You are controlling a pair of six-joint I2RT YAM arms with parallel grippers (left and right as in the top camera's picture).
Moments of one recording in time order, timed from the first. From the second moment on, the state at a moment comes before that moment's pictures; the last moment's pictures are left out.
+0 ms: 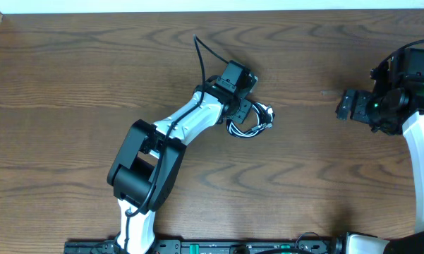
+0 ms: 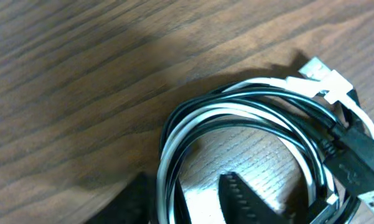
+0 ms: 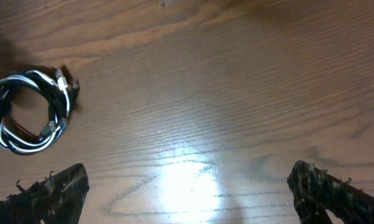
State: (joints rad) left arm -0.56 2.05 1.39 -0.46 0.09 0.00; right arm -0.14 1.45 1.33 -1.12 -0.09 0.18
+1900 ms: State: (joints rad) left arm -0.55 1.50 1.39 -0.52 0.01 -0.01; right arm -0.14 1.45 1.29 -1.01 -0.31 0.08
